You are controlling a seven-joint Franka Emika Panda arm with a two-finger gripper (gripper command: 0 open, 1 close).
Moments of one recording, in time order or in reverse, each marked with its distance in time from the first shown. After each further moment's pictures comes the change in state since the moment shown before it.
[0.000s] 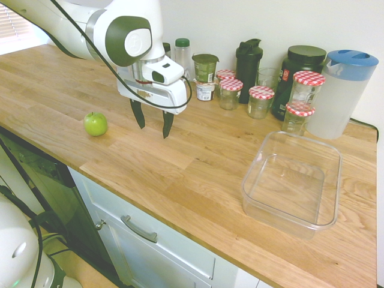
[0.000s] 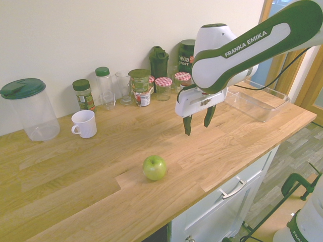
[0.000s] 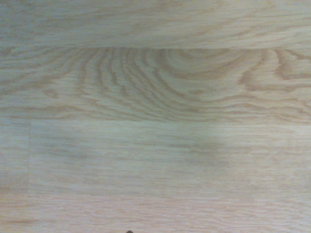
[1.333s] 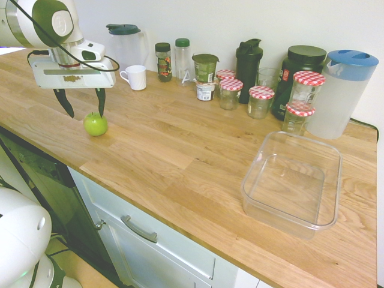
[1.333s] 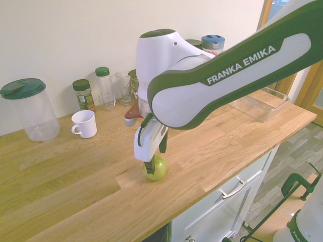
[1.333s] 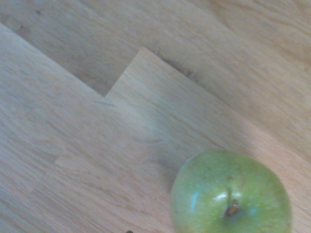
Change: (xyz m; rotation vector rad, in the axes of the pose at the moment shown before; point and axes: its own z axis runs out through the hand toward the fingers) arm -0.191 -0.107 -0.010 -0.009 -0.019 -0.644
